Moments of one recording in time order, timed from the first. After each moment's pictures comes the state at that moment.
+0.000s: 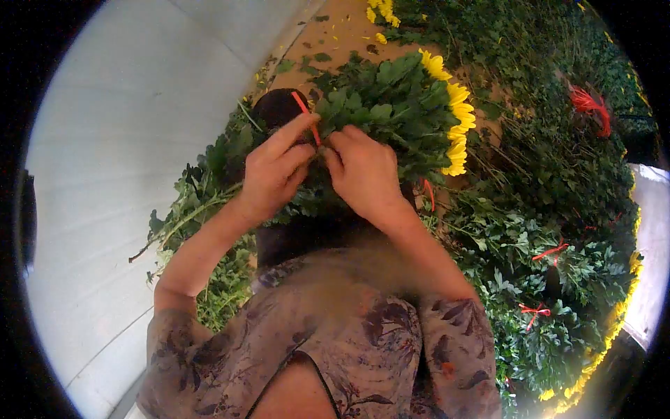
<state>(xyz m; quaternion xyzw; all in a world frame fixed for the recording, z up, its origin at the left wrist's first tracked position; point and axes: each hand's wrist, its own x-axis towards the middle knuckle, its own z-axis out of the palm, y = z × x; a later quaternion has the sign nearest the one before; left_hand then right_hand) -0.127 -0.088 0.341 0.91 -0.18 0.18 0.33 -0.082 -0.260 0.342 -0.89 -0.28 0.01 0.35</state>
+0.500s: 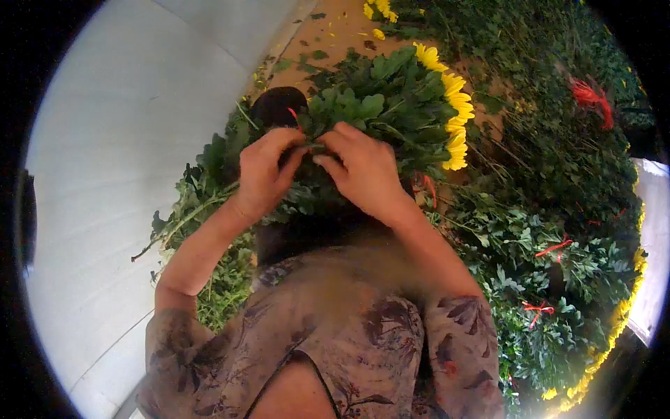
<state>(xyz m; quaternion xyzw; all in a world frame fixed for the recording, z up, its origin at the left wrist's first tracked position) -0.128 -0.092 0.334 0.91 -0.12 0.16 0.36 -0.079 -0.271 0.339 -0.85 -0.32 0.06 0.41</state>
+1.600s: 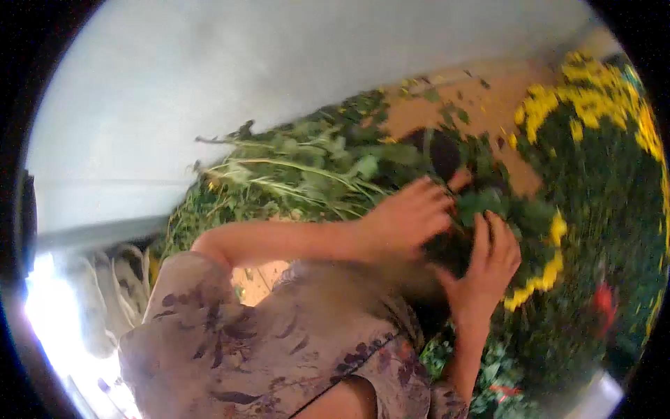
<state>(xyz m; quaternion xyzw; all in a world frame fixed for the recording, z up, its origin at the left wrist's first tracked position) -0.165 -0.104 0.330 0.95 -0.10 0.17 0.25 -0.087 -0.265 0.392 -0.87 -0.46 -0.06 0.17</state>
